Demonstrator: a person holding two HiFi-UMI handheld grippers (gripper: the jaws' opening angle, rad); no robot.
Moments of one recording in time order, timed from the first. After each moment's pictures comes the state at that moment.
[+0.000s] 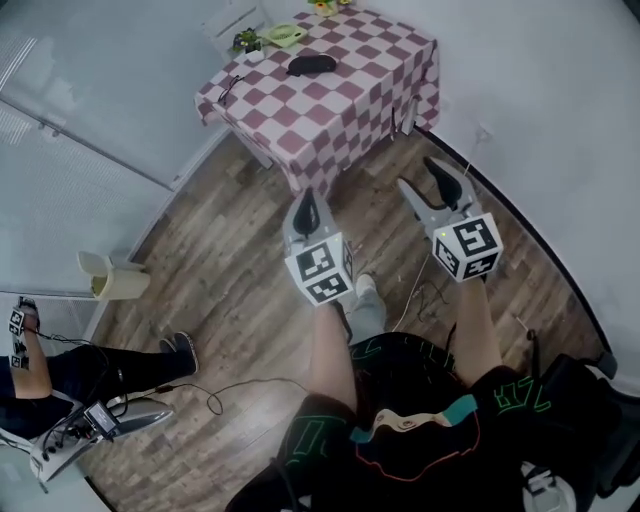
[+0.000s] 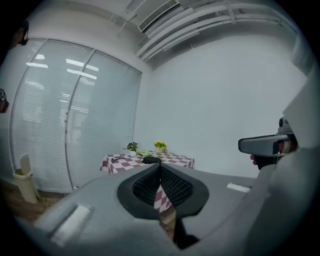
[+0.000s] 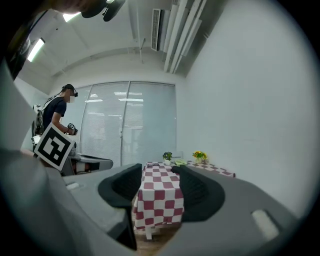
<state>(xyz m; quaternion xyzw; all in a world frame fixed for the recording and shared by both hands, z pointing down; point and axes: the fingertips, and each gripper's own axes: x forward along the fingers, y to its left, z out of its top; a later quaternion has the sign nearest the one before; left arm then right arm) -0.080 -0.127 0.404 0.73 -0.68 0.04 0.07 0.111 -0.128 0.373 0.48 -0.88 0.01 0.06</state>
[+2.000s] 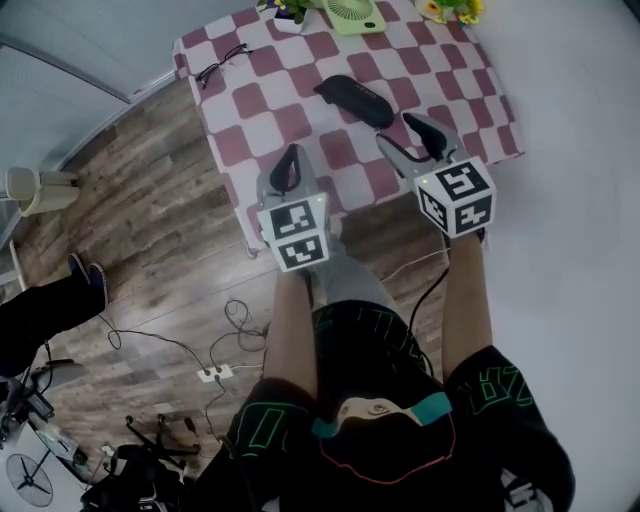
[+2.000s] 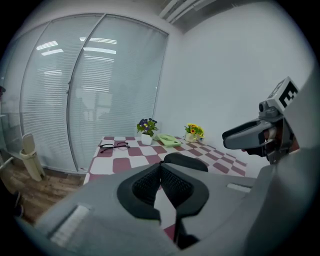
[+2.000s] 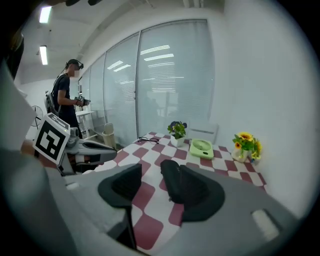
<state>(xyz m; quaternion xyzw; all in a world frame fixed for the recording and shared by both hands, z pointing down) -0.155 -0.535 0.499 0.61 -0.76 0.08 0.21 -0.021 -0.617 0.457 0.22 -0.93 0.03 0.30</state>
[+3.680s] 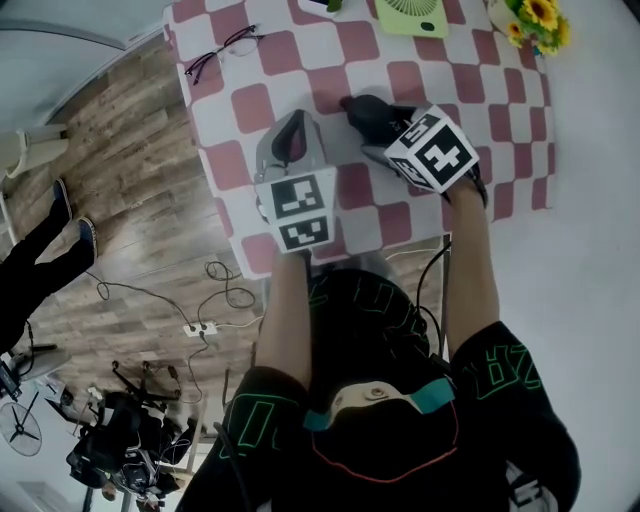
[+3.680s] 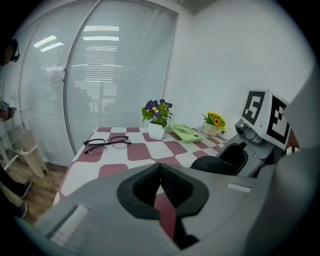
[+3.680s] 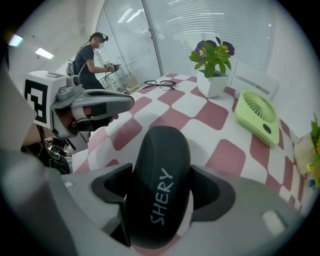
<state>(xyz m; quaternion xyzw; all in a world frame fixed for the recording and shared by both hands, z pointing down) -0.220 -0.651 0.561 0.57 -0.77 0.11 0.26 -0.099 -0.689 0.616 -0.03 -0.82 0.08 0.57</state>
